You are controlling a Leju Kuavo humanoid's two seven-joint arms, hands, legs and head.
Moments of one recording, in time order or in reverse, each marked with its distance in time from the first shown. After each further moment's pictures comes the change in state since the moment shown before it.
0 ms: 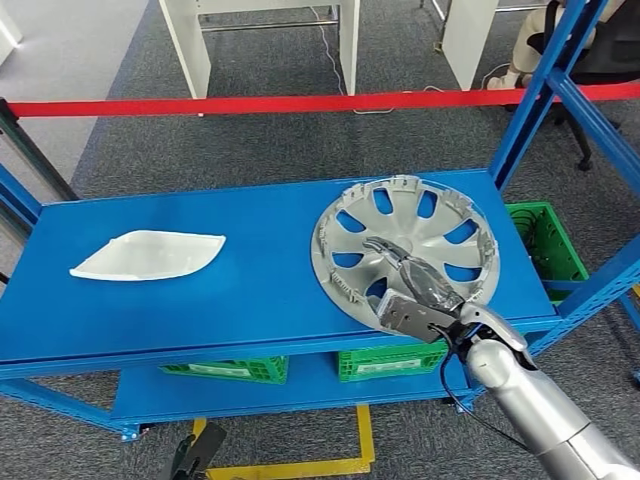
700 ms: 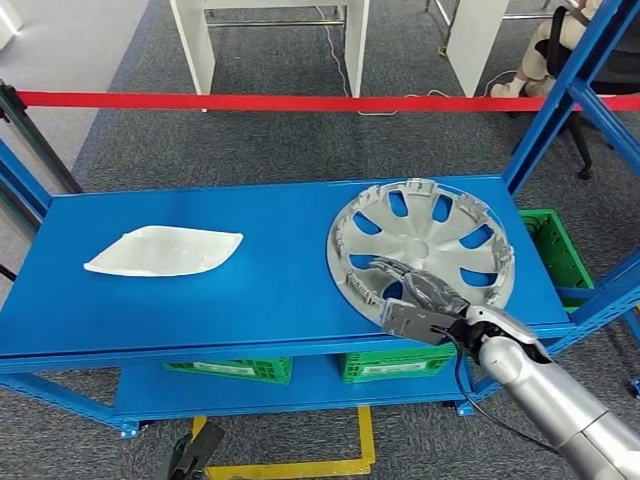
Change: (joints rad) left arm -0.002 0.004 -0.001 0.000 0.001 0.007 0.000; right arm -0.088 -0.111 0.136 0.066 -0.048 0.079 0.060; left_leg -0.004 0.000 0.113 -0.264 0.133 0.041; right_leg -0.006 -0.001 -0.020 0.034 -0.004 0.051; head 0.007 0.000
